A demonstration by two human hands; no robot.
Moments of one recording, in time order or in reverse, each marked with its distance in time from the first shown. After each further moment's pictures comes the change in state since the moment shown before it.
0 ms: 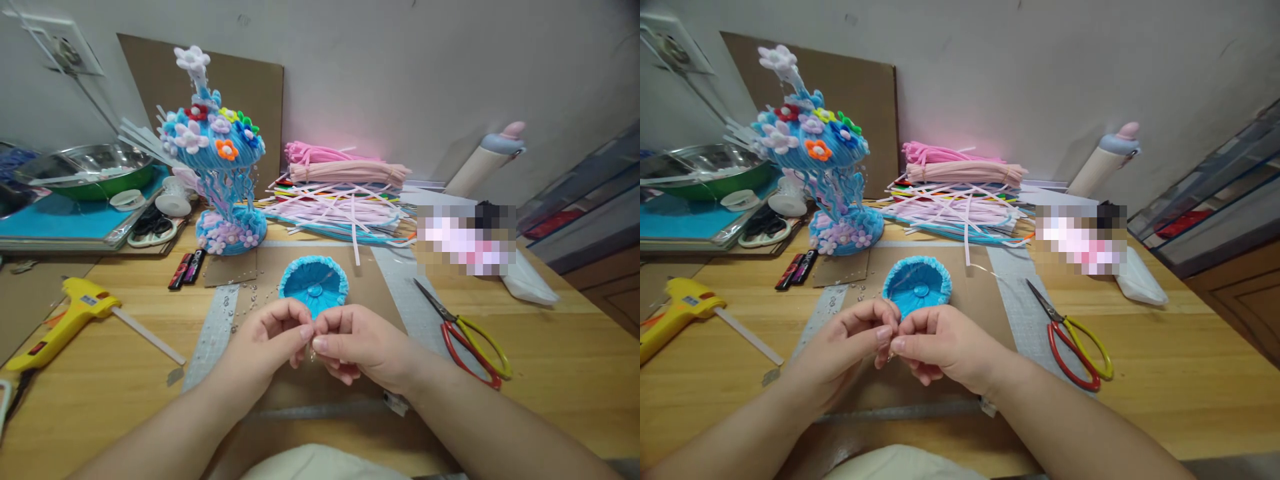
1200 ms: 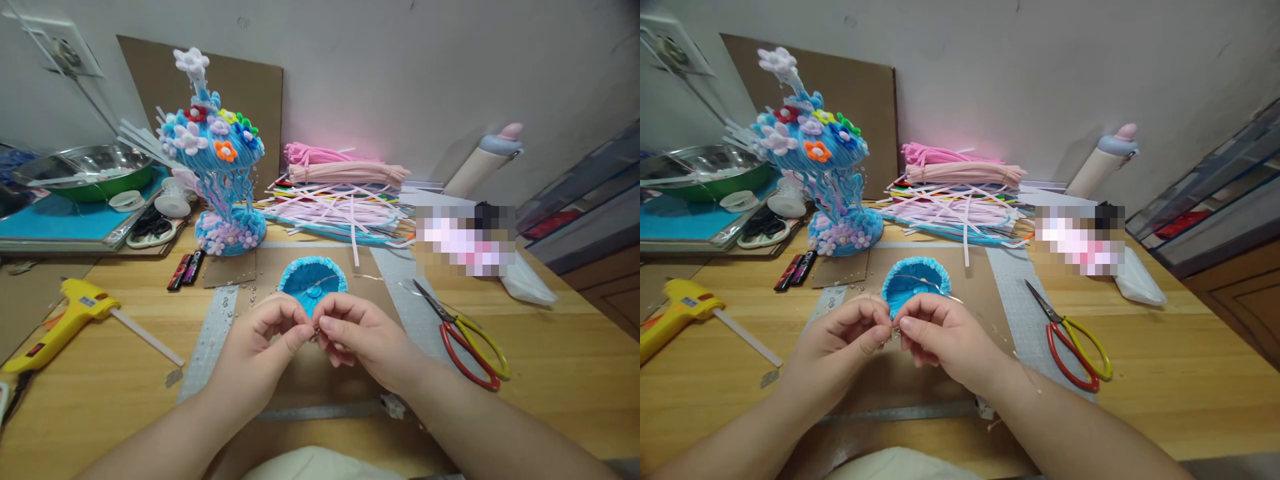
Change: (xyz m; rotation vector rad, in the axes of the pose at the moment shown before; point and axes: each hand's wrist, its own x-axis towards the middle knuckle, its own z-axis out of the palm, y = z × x) left_hand -0.004 -0.001 -0.002 0.327 0.107 0.318; right_hand -0.002 -0.004 0.006 -0.039 0.158 -0.183
